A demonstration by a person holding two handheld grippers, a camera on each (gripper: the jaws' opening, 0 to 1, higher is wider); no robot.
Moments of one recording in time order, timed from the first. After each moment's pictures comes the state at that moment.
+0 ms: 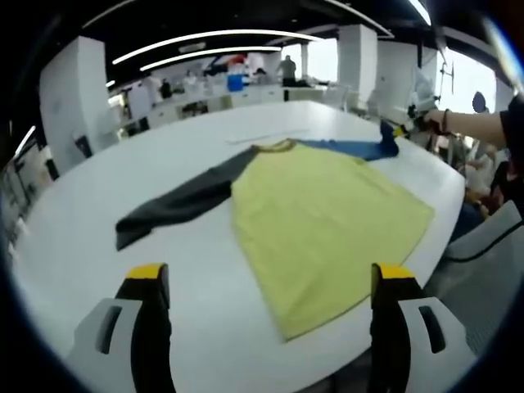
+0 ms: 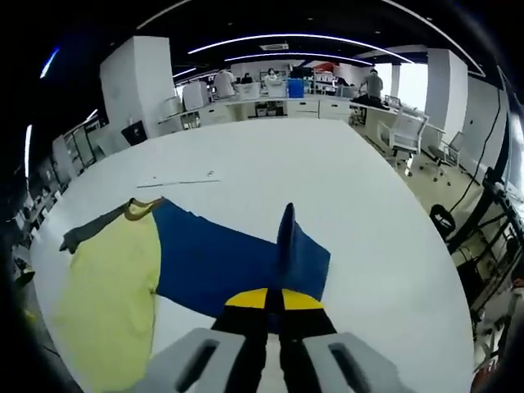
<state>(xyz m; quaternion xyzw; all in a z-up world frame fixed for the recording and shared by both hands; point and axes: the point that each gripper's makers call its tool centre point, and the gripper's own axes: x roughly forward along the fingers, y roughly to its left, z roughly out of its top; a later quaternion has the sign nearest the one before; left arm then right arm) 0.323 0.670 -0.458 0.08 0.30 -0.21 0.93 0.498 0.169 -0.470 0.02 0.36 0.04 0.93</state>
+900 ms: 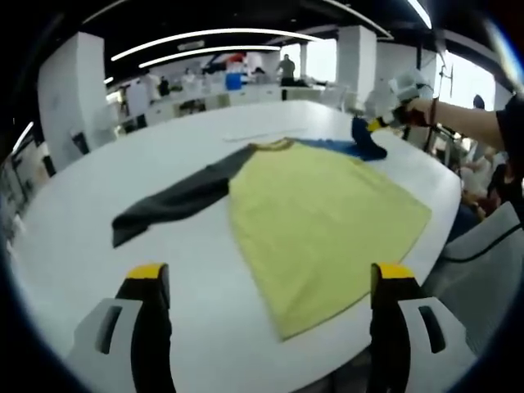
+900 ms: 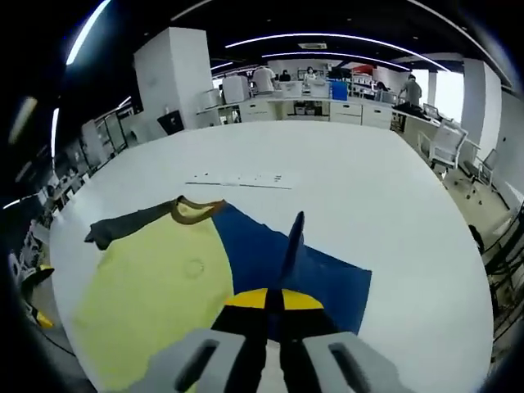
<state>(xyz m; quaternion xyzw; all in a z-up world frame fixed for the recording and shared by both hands) 0.323 0.670 -0.460 0.07 0.30 -0.21 0.93 0.529 0.268 -0.462 0.00 0.37 0.13 0.92</state>
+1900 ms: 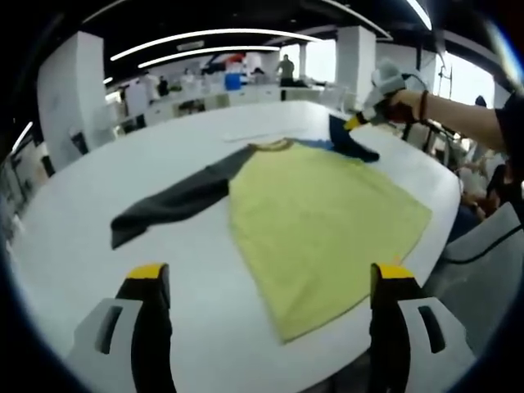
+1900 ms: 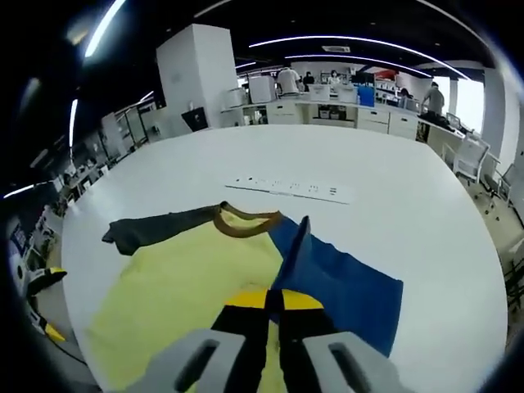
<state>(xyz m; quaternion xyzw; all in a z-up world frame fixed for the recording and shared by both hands) 0.326 0.671 -0.462 0.07 0.30 -0.21 0.93 0.536 0.364 -0.453 -0.01 0.35 0.19 0.92</state>
